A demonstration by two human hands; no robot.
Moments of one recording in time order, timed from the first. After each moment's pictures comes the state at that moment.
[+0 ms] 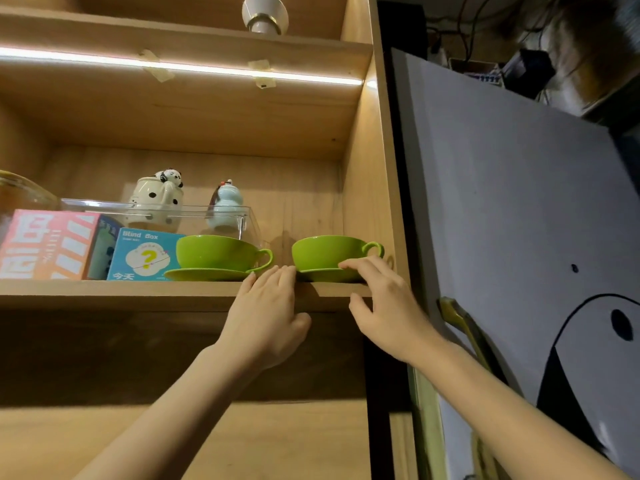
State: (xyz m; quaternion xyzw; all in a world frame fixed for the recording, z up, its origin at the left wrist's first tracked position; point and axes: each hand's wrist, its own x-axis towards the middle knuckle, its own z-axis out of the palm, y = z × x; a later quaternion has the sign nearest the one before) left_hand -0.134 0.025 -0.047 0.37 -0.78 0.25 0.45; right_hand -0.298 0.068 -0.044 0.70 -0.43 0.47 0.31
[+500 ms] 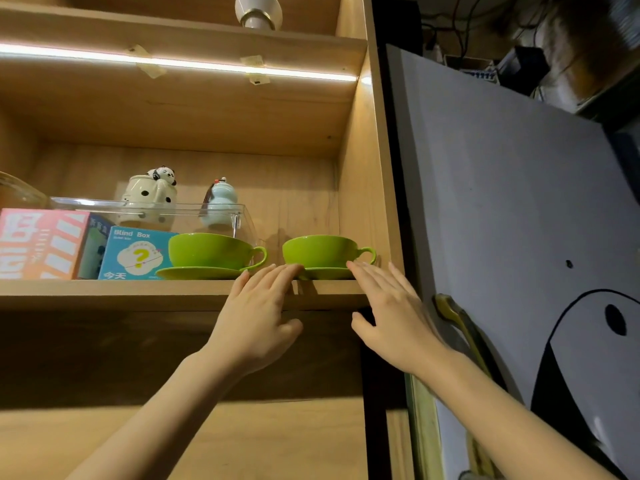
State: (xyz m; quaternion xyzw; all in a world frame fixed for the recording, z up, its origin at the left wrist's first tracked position) left_hand -0.128 0.012 -0.052 0.31 -0.79 0.25 0.47; right_hand -0.315 0.061 -0.056 0.67 -0.50 0.37 0.42
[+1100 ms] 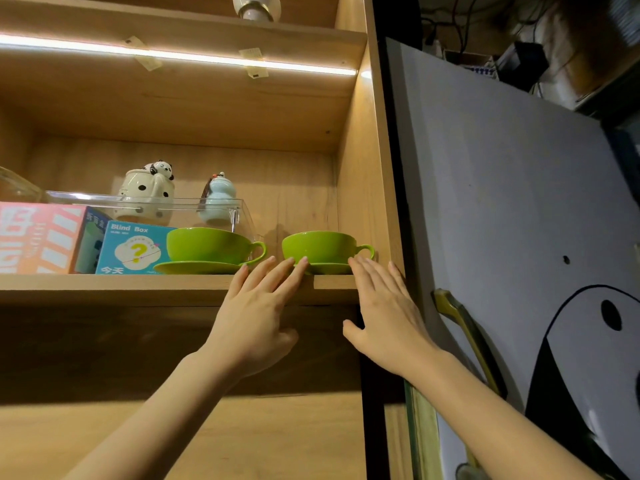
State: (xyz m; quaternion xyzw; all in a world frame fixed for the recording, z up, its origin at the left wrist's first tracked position) left_hand -0.126 0.003 -0.058 0.30 -0.79 0.32 0.43; right_hand -0.304 0.058 -0.061 0.64 -0.55 0.34 0.41
